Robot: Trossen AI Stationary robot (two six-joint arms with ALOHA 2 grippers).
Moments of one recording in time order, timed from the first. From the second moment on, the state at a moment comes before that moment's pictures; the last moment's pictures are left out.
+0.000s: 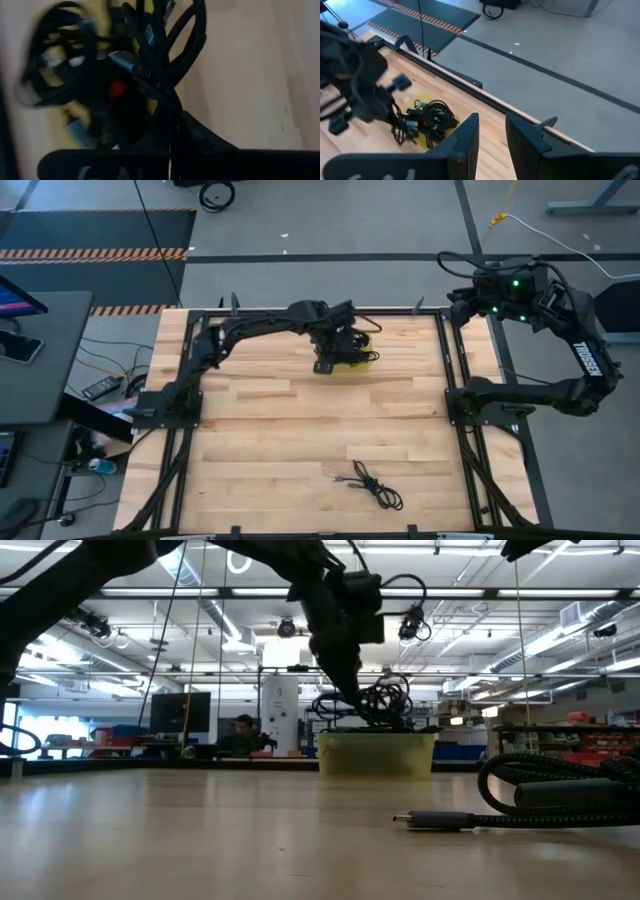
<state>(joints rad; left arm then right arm) 0.33 2.23 2.07 -1.02 0.14 0.53 -0.66 0.89 1.56 -1.25 0.19 0.23</state>
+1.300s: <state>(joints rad) 0.34 2.30 2.25 -1.09 0.05 0.44 -0.66 0.90 1.56 -1.26 0.19 0.29</state>
